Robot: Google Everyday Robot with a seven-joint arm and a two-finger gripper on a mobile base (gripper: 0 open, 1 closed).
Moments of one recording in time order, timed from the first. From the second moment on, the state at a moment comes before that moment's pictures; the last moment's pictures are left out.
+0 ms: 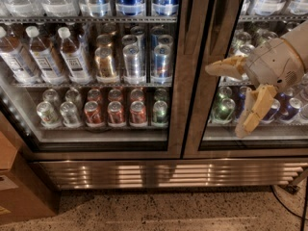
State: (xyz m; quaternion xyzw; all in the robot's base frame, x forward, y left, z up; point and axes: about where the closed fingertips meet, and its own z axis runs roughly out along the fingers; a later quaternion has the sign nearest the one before) arm 0.454 -0.144 0.918 -0.67 0.61 0.31 0.29
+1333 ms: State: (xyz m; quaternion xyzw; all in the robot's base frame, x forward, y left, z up) arm 0.466 -0.140 0.915 -0.64 0.53 0.42 0.36
